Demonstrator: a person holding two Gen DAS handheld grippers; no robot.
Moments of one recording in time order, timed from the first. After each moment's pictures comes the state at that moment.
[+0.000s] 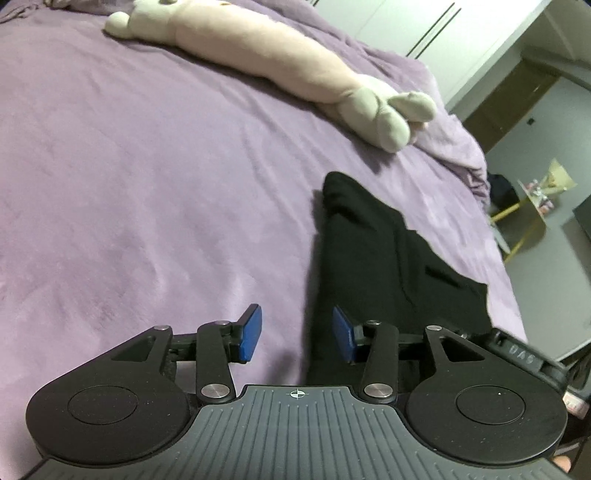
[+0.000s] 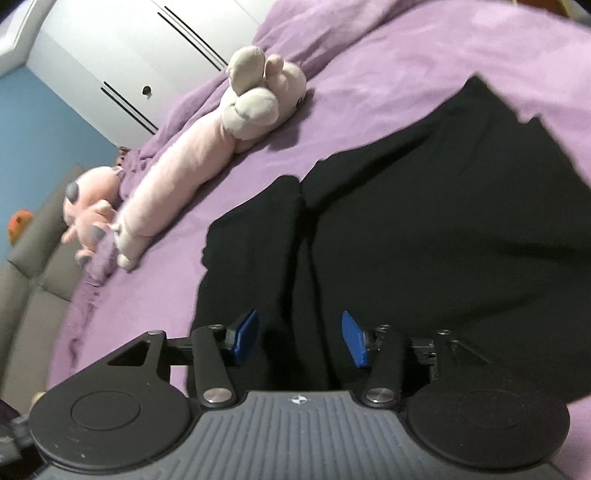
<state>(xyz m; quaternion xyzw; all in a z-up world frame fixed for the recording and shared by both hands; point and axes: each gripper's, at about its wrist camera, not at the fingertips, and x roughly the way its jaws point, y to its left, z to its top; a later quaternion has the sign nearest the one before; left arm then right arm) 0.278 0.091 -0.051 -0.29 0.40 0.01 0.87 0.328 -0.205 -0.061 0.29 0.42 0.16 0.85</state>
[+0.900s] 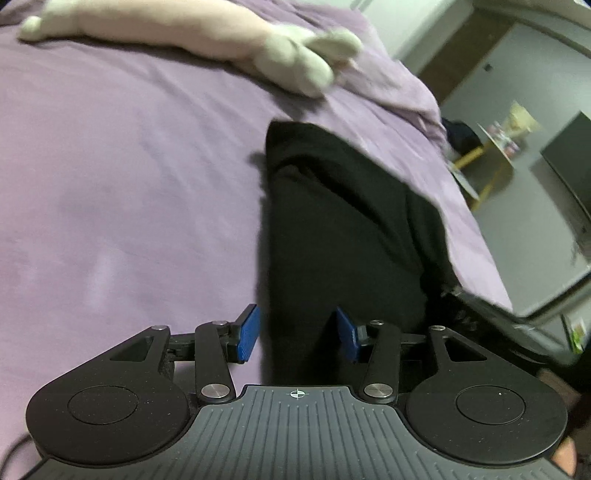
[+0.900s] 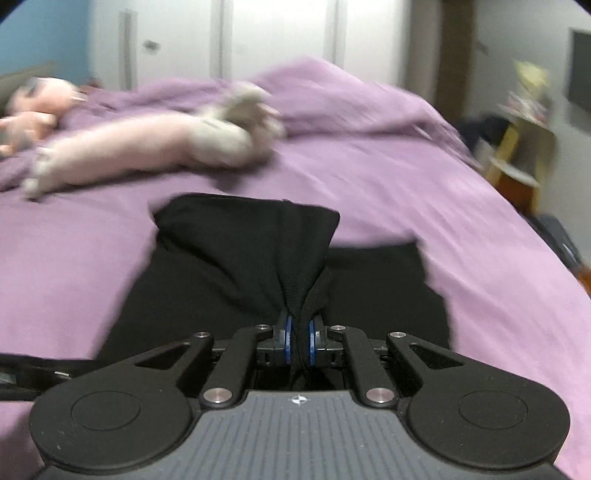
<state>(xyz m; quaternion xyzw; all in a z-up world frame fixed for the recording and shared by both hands) 0.307 0.009 -0.053 -0.24 0.43 -0.09 0.87 0.319 -0.197 -0.027 -0.03 0.34 0.01 0.94</state>
